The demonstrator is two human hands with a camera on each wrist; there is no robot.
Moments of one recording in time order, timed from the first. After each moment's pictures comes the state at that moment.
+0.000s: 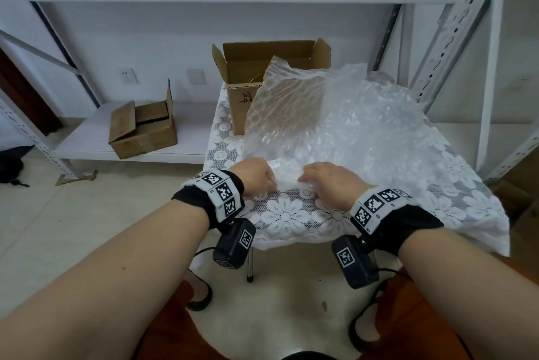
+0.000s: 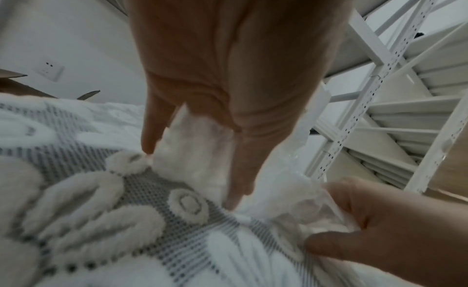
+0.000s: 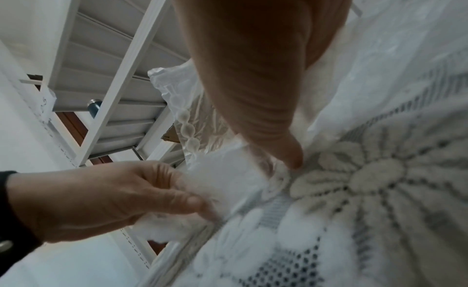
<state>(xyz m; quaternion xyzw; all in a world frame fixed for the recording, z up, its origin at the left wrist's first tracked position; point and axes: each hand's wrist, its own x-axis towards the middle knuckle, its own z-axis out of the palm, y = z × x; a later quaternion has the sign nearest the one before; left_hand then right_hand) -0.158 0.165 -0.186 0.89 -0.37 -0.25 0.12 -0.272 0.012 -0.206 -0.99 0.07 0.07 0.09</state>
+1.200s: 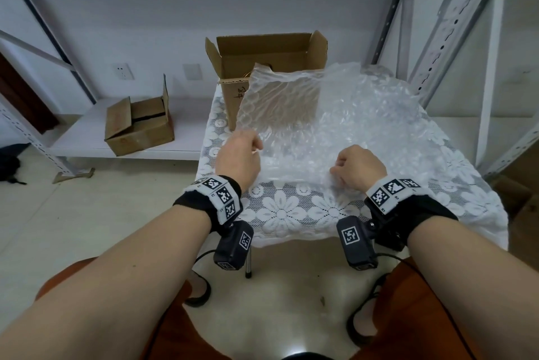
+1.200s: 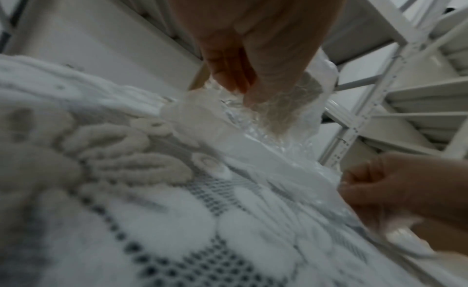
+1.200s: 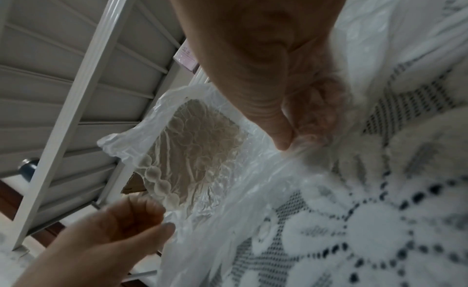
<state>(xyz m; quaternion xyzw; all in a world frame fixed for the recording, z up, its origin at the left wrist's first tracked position) -0.149 0.162 -0.207 0.90 -0.31 0.07 0.31 -0.275 -0.026 -0.205 -0.92 0.34 -0.02 0.21</state>
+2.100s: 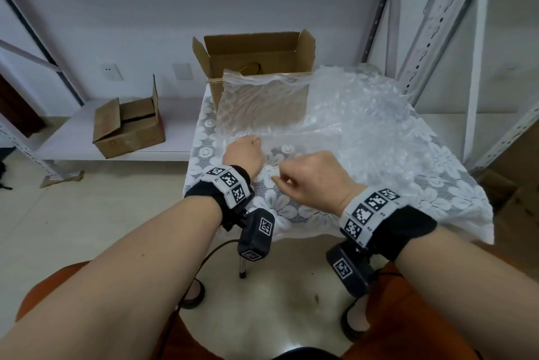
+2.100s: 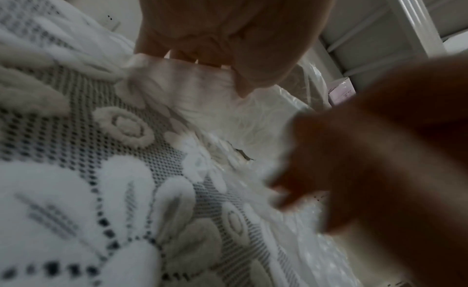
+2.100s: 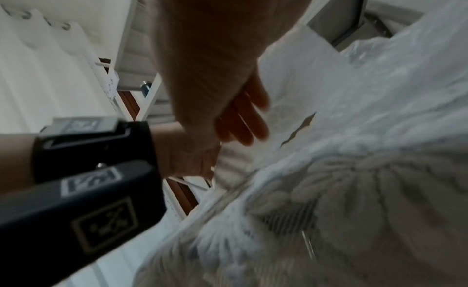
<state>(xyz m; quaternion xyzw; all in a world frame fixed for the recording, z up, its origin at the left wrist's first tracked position) -0.158 0.131 -0.198 0.92 -0.22 -0.08 0.32 -0.279 0.029 -0.200 -0.96 -0.11 -0.26 0.03</state>
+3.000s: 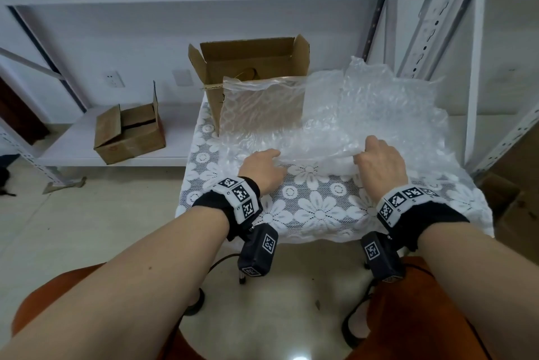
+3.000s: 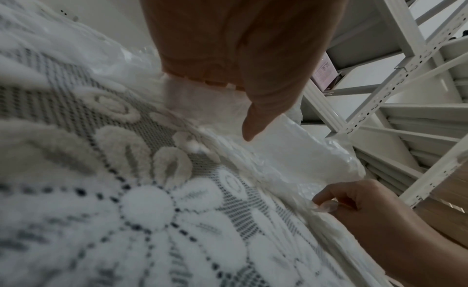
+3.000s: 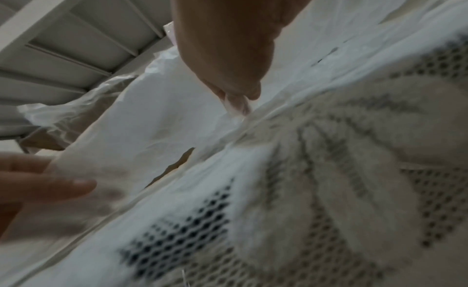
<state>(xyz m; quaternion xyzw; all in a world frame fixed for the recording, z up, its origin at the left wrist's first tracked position) -0.181 0.115 -0.204 0.91 -0.28 -0.18 0.26 -0.315 -0.065 -0.215 -0.95 0.26 -0.07 -0.12</state>
